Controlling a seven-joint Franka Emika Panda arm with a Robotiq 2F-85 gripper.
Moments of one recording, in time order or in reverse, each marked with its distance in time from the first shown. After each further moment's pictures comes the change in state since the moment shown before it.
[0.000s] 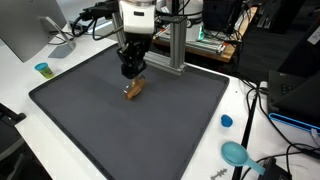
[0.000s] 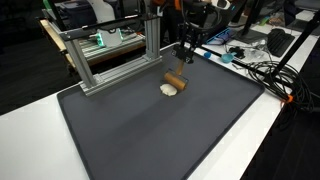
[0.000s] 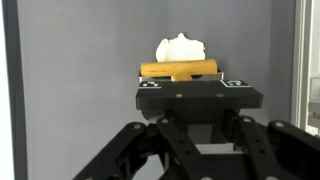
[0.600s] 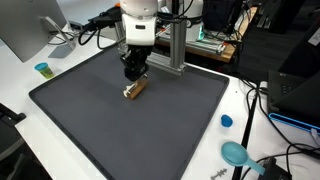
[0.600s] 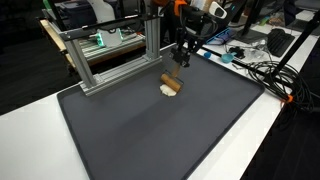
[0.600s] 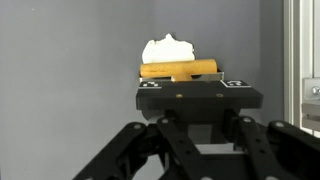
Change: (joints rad) arm 0.010 0.044 -0.006 0.021 -0.003 -0.047 0.025
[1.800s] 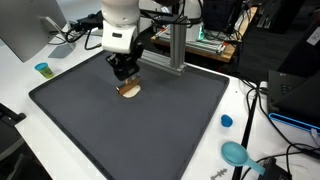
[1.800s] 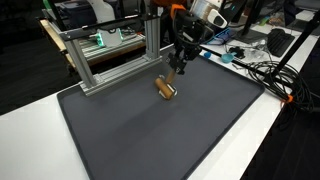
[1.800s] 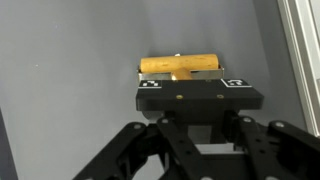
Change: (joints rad) arm -0.009 0.091 -0.048 0.124 -0.002 -0.086 0.123
